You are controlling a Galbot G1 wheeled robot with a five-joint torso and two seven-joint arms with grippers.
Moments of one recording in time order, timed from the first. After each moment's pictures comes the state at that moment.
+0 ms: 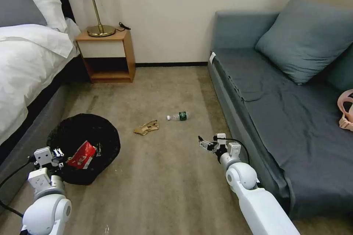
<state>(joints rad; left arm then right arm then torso) 1.47 -1.27 -0.81 -1.93 -0.32 0.16 -0.34 -1.05 1.30 0.26 1.54 0.44 -0.30 0.05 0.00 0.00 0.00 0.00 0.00</state>
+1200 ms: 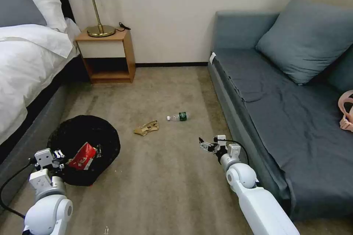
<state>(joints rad) 1.46 -1.29 -0.81 -1.91 -0.32 0.15 -0.34 -1.02 1.30 0.26 1.44 0.44 -0.24 0.01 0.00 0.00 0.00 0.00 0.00</state>
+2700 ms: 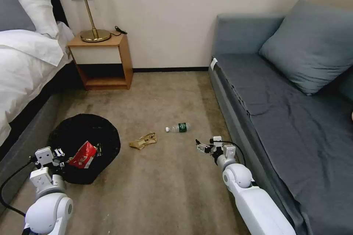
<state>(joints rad) 1.45 -1.29 -0.81 -1.91 -0.31 0.16 -0.34 -1.00 1.31 0.22 1.40 0.41 -0.23 0.00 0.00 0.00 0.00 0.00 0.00</state>
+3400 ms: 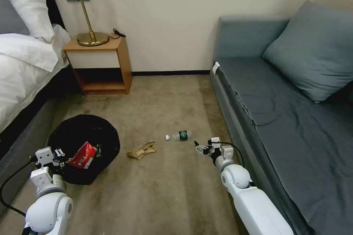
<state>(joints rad) 1.44 -1.28 -0.81 -1.89 -0.31 0.16 -0.34 -0.99 1.32 0.21 1.38 0.38 -0.22 0.00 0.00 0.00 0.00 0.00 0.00</state>
